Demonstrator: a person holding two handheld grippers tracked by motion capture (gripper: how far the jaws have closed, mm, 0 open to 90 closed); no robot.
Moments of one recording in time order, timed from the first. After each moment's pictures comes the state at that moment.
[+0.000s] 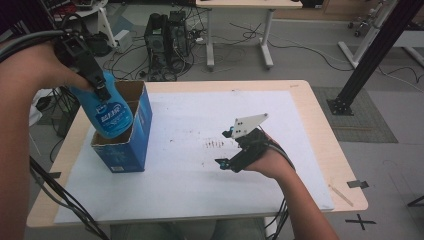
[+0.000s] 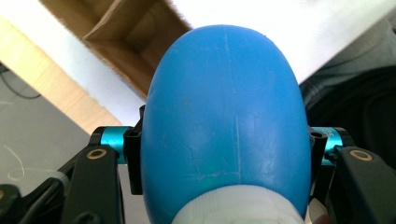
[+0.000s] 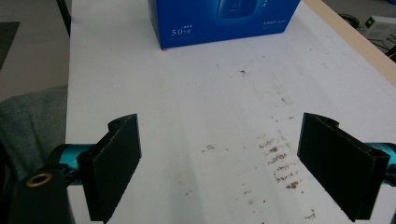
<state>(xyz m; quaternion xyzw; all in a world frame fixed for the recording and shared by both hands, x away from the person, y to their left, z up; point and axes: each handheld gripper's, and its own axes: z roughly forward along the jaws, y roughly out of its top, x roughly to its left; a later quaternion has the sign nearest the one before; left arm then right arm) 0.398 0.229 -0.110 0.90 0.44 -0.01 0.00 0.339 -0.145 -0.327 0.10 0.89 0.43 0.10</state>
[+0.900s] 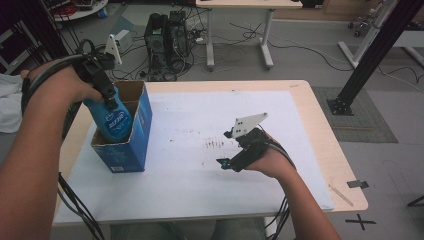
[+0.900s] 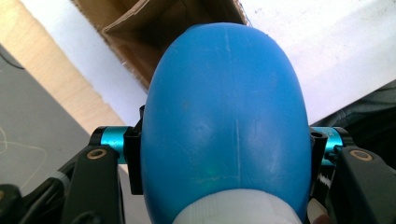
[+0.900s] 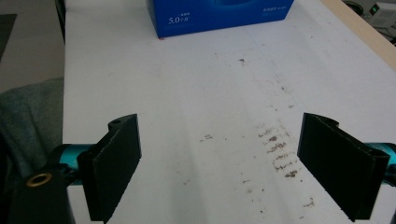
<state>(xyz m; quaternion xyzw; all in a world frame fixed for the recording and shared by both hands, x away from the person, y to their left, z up) 0.438 0.242 -0.185 0.87 0.49 -0.02 -0.02 0.342 -0.147 -0.329 0.11 0.90 0.41 0.09</state>
